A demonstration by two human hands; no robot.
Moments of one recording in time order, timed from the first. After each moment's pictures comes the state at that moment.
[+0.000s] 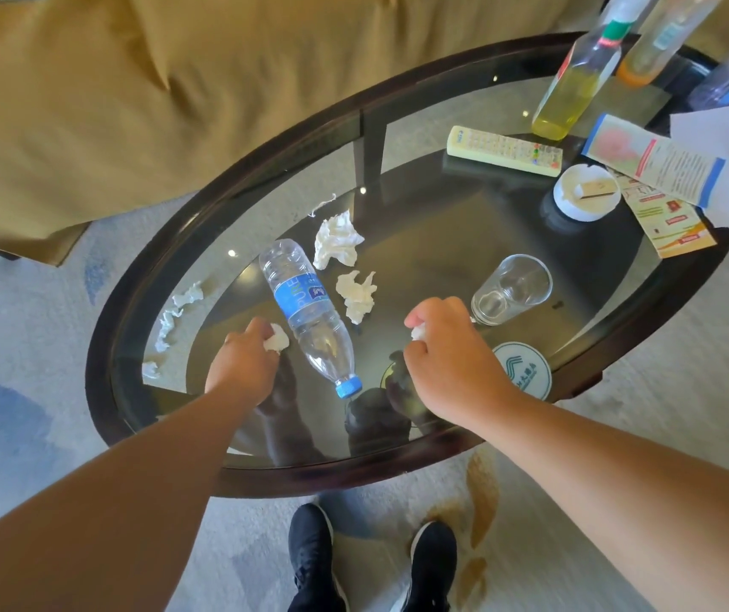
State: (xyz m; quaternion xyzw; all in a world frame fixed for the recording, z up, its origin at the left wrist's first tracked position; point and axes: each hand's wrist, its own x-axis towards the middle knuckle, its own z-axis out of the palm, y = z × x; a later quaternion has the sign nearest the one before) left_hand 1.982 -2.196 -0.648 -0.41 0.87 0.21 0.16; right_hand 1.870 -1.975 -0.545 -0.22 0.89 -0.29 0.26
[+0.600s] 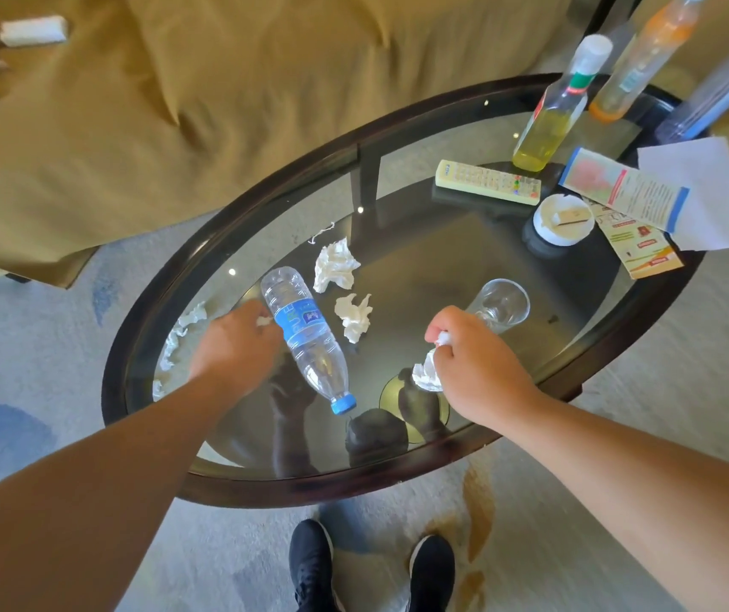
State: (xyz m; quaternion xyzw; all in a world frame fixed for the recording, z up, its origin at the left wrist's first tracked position) left_hand 1.962 -2.200 -0.563 -0.38 0.89 0.26 0.04; right_hand 1.850 -1.951 -0.519 -0.22 0.90 -0.28 0.26
